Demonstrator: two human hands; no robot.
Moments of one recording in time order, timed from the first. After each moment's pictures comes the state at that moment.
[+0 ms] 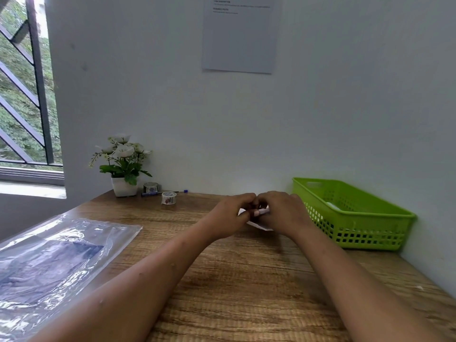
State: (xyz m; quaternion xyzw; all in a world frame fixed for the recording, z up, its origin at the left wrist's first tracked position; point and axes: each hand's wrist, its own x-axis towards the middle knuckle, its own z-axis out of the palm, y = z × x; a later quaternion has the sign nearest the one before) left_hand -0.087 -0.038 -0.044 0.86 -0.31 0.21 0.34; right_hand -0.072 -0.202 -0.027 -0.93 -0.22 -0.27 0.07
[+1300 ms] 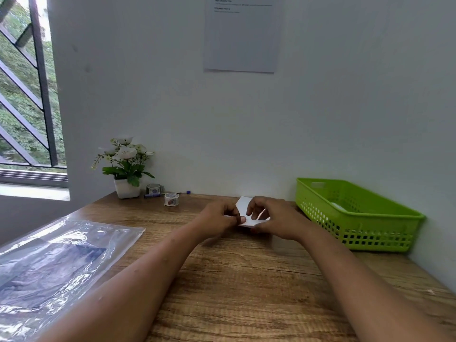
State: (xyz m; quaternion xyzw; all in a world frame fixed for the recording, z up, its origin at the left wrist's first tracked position) left_hand -0.081 -0.013 -0.051 0.89 -0.14 0.11 0.42; right_hand -0.073 -0.198 -0.027 -0.91 -0.31 -0.08 0.27
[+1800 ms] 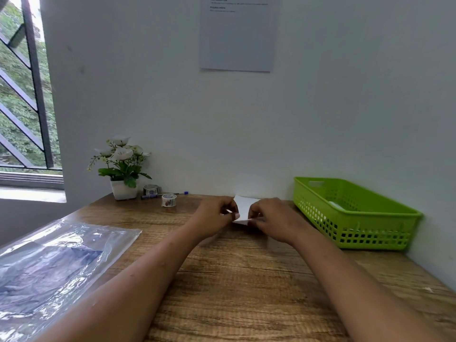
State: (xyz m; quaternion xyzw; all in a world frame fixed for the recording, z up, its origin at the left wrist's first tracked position) left_hand -0.075 -0.010 -0.053 0.89 -0.15 0.19 0.38; right_hand -0.074 -0.193 -0.032 -0.94 -0.27 -0.17 0.14
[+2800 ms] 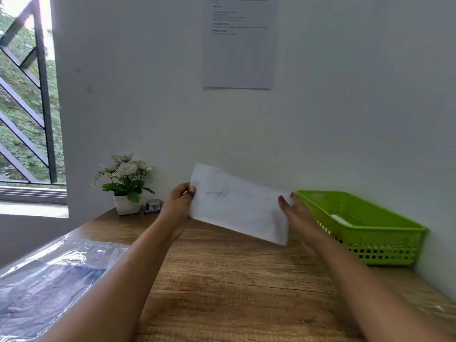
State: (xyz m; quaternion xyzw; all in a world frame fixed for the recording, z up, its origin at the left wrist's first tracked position) left_hand -0.073 0.043 -0.019 0.61 -0.03 0.20 0.77; right_hand -0.049 -0.218 -0.032 -0.78 -0.08 -0.09 0.61
